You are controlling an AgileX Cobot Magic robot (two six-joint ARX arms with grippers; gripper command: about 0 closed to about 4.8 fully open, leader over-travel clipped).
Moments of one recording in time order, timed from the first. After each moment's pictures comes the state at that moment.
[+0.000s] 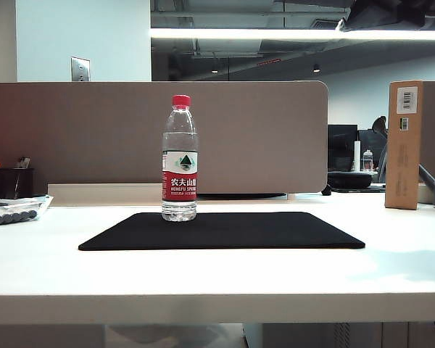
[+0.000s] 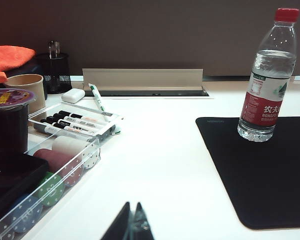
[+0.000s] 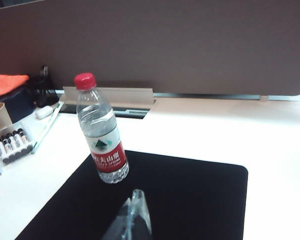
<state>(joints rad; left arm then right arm) 0.01 0.00 0.00 0.02 0.04 0.03 0.44 0.97 0.65 0.28 0.00 0.17</state>
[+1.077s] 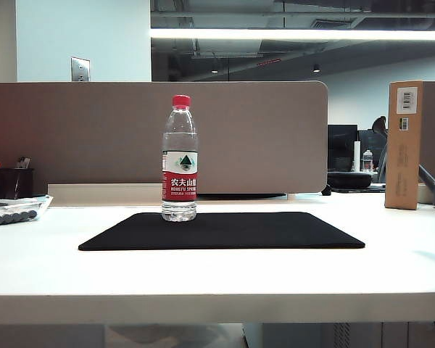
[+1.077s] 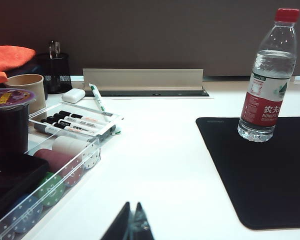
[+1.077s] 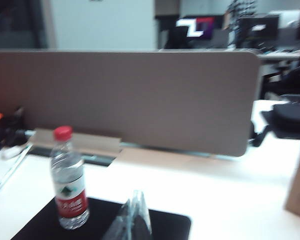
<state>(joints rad) 0.01 0.00 0.00 0.02 0.04 0.03 0.35 0.67 0.64 0.18 0.02 0.02</state>
